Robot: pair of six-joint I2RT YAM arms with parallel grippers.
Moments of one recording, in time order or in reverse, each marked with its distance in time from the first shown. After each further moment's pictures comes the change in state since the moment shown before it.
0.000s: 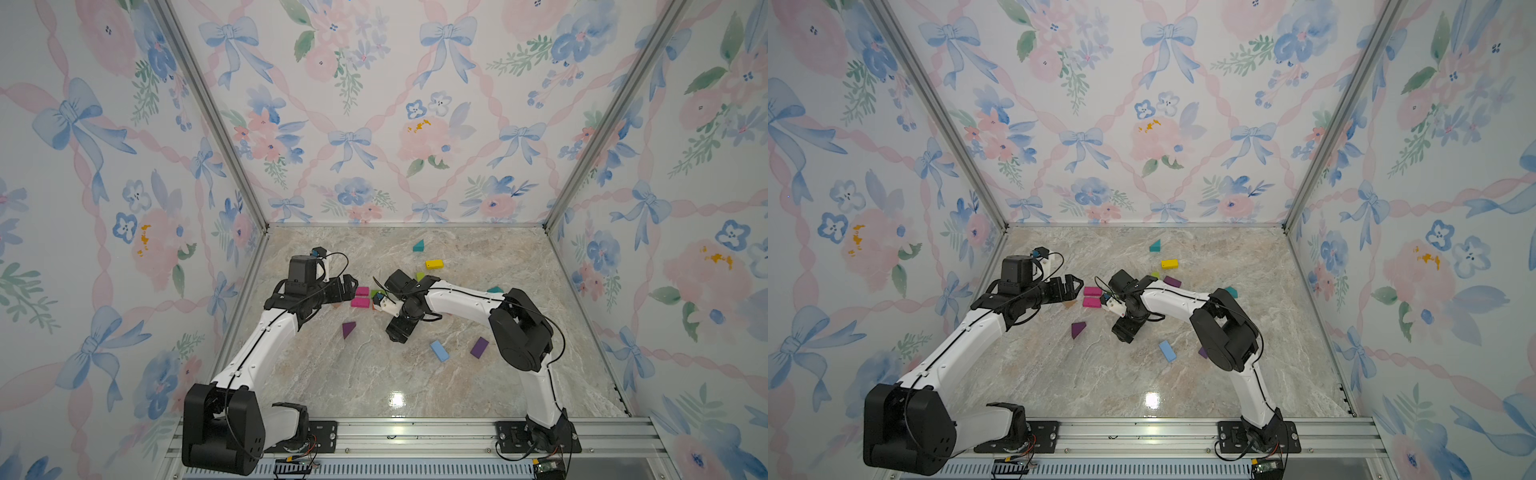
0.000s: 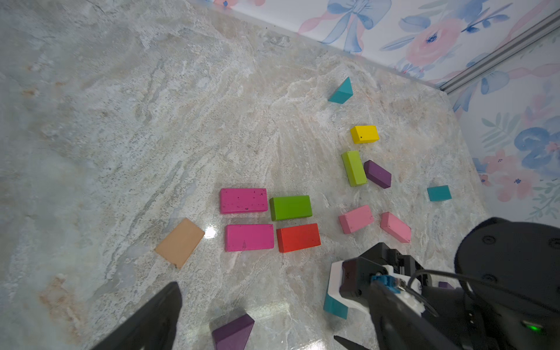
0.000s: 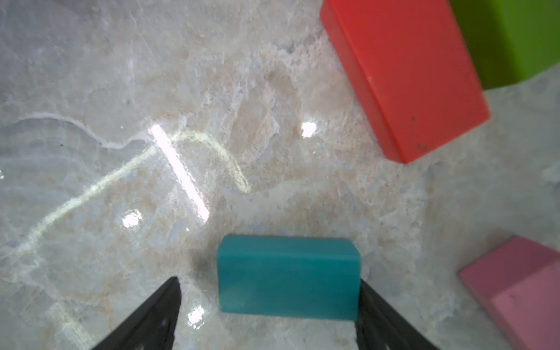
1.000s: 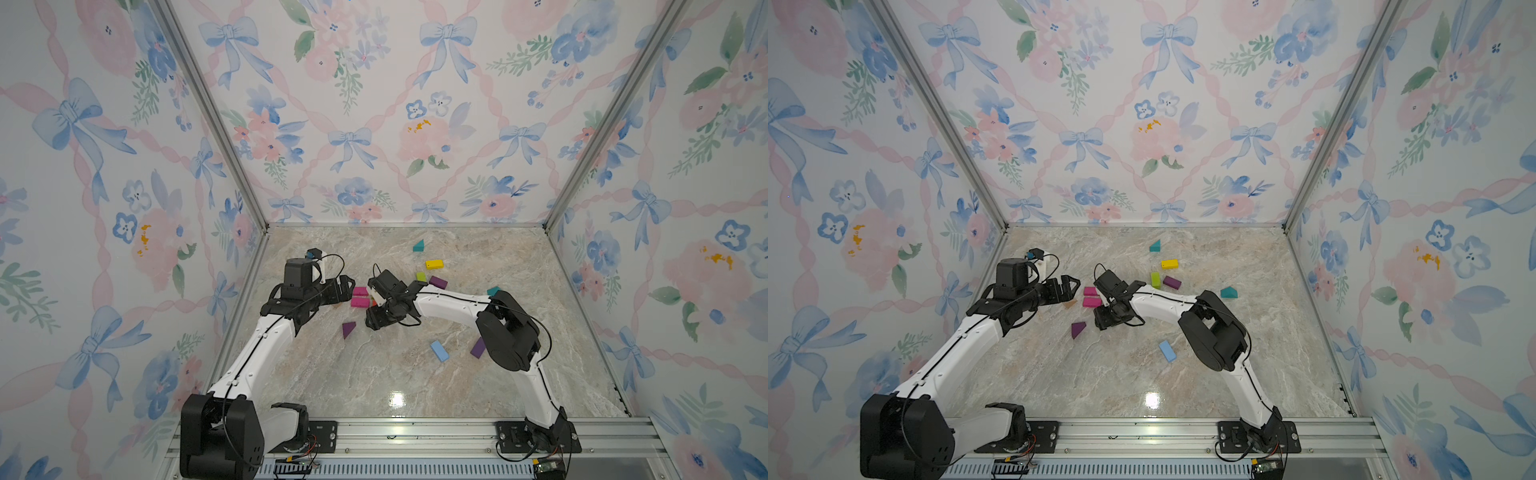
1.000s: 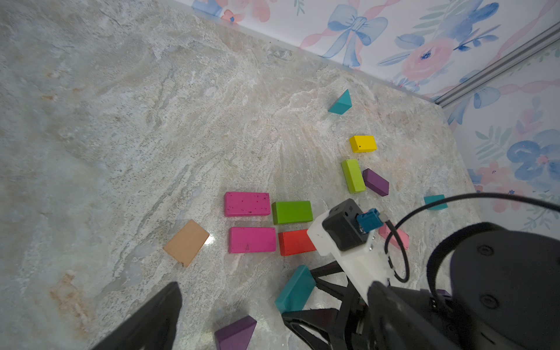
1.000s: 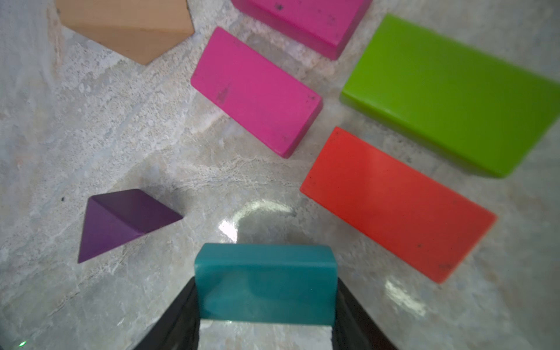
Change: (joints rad) left arm 0.021 -0.046 -0.040 0.032 0.005 -0.012; right arm 0.057 0.076 0.059 0.269 -0.023 0.635
